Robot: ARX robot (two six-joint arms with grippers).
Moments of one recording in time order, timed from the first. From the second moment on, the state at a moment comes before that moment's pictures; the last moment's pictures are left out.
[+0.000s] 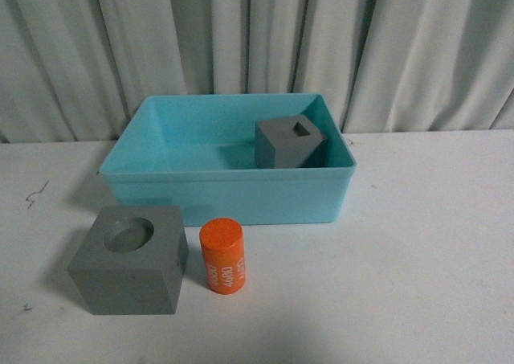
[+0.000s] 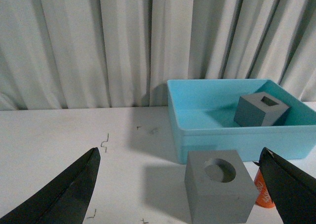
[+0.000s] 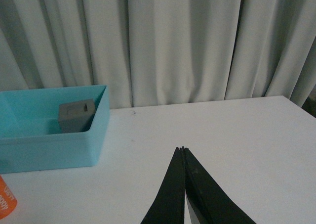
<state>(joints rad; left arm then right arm) 0.00 0.01 0.01 0.00 0.00 -0.01 0.00 0.22 0.01 0.22 0.00 0.01</state>
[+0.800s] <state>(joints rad) 0.00 0.01 0.01 0.00 0.00 -0.01 0.00 0.00 0.01 0.00 0.00 0.01</state>
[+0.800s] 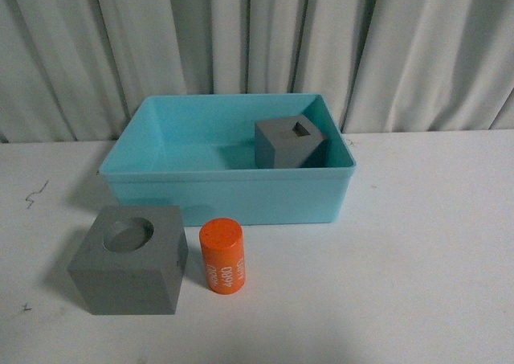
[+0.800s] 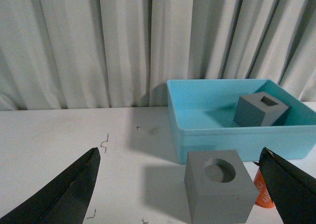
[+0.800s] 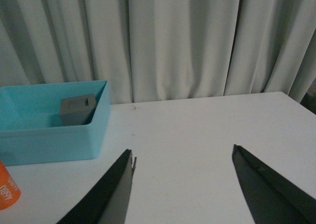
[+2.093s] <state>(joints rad) -0.19 1.65 0.63 0.42 -0.12 -0.01 0.00 0.00 0.01 0.00 0.00 0.01</state>
